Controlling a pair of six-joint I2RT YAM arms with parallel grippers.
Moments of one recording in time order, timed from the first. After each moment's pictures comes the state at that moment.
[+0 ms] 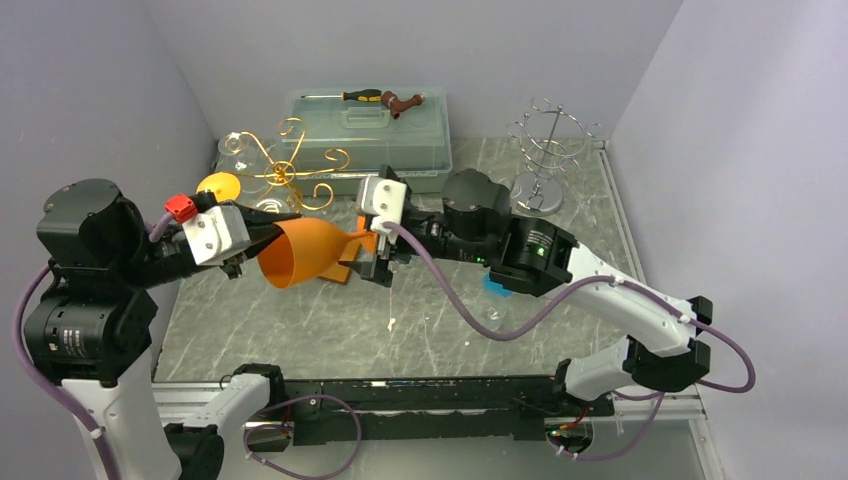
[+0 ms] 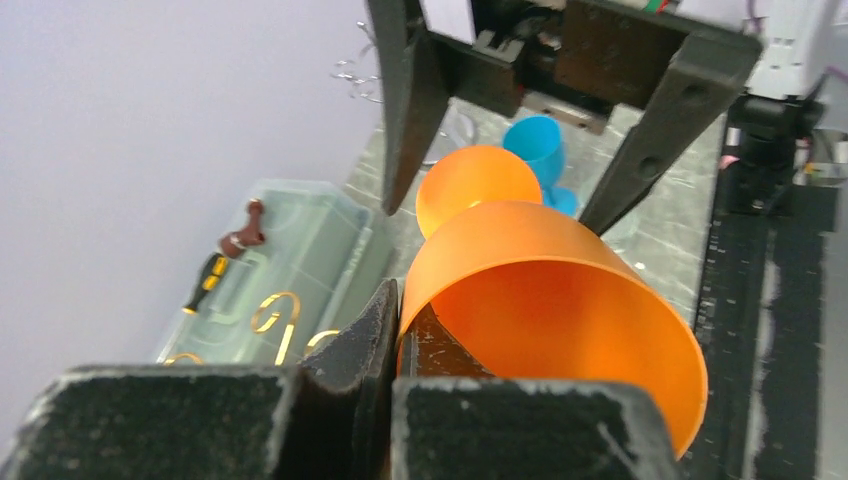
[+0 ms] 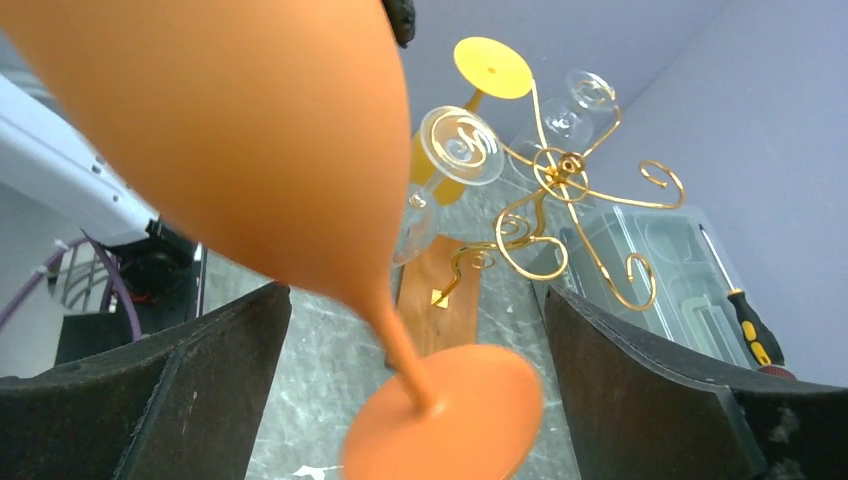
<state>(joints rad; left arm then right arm) -0.05 0.98 1.95 -1.20 1.04 0.62 1.19 1.40 1.73 -0.46 -0.16 -0.39</state>
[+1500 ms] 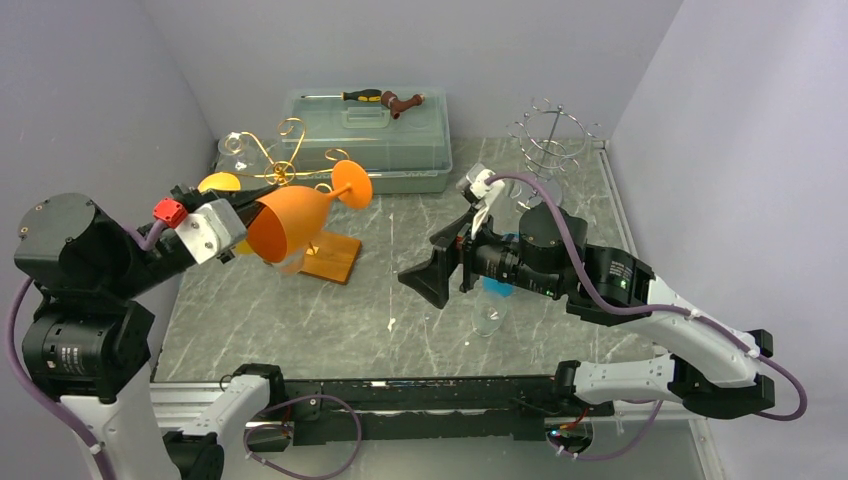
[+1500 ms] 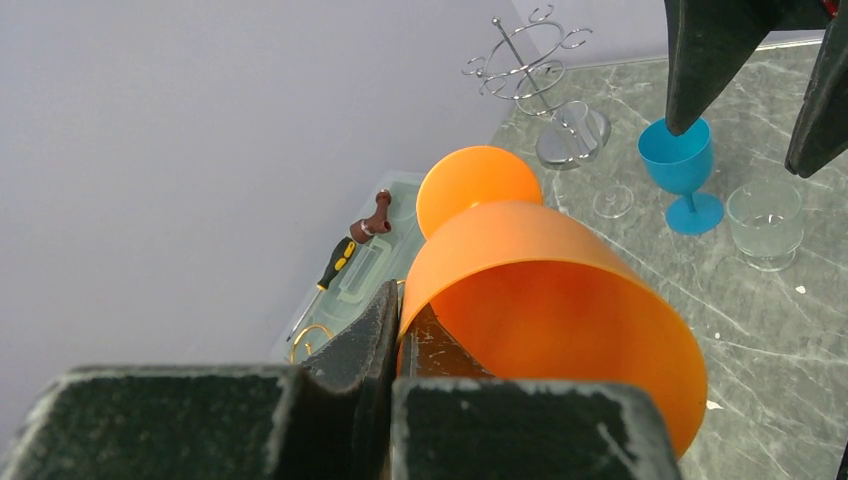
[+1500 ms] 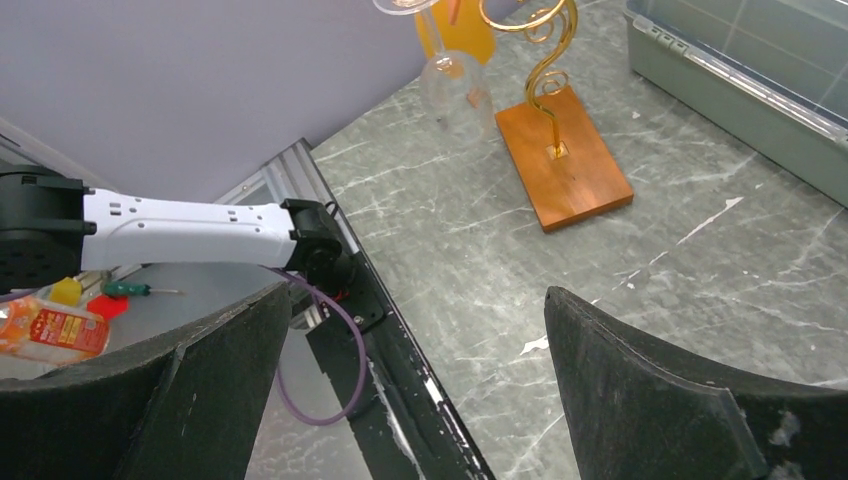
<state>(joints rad) -0.05 0.93 1.90 -0.97 0.83 0.60 1.19 1.07 1.49 -0.61 0.09 0.33</state>
